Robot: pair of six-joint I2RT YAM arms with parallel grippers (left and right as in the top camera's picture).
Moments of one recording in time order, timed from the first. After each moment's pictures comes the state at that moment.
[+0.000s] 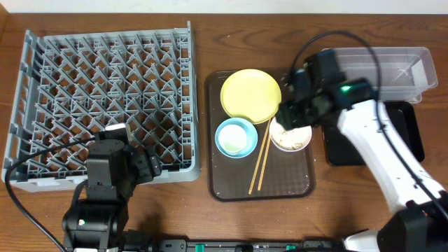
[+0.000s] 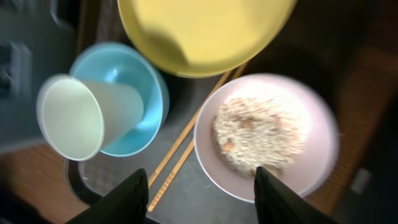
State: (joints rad) left arm -0.06 0.69 0.75 -0.89 -0.08 -0.26; right arm 0.34 1.61 1.29 -0.96 -0.25 0.09
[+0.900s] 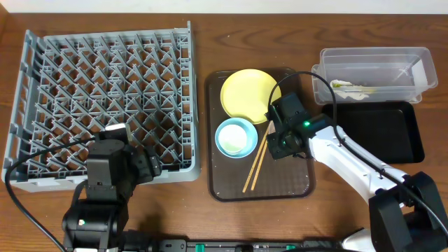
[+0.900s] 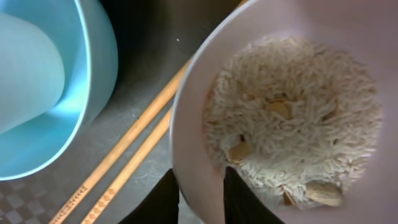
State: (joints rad) left arm -0.06 0.69 0.75 -0.89 -0.08 -0.26; right arm 0.48 1.63 0.96 -0.65 -0.07 0.16
